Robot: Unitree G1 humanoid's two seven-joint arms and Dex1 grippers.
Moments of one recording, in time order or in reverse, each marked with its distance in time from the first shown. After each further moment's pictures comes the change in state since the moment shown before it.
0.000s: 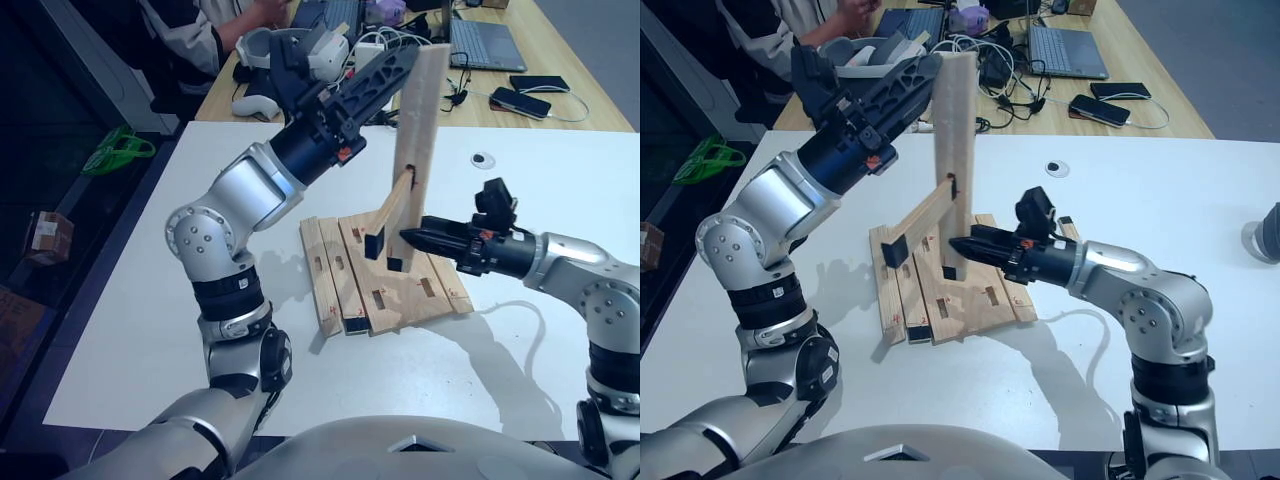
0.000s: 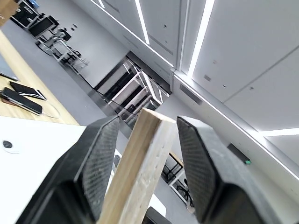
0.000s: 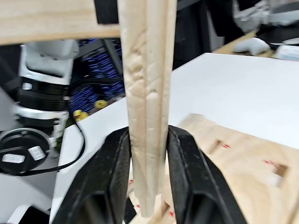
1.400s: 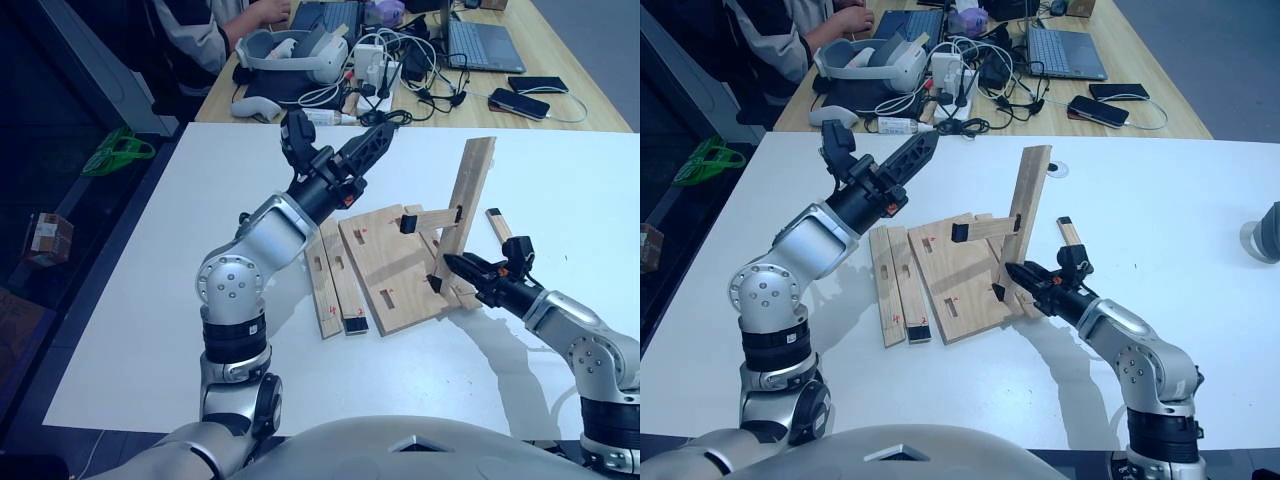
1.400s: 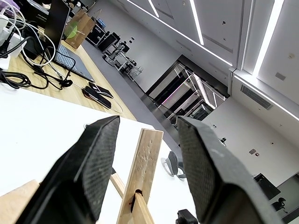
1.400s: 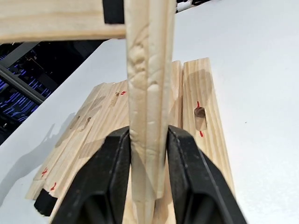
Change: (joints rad) left arm 0.217 0.017 -0.201 -0.130 0.276 -0.177 0.026; right arm 0.261 0.083 -0.029 0.175 -0.187 -0.230 -0.169
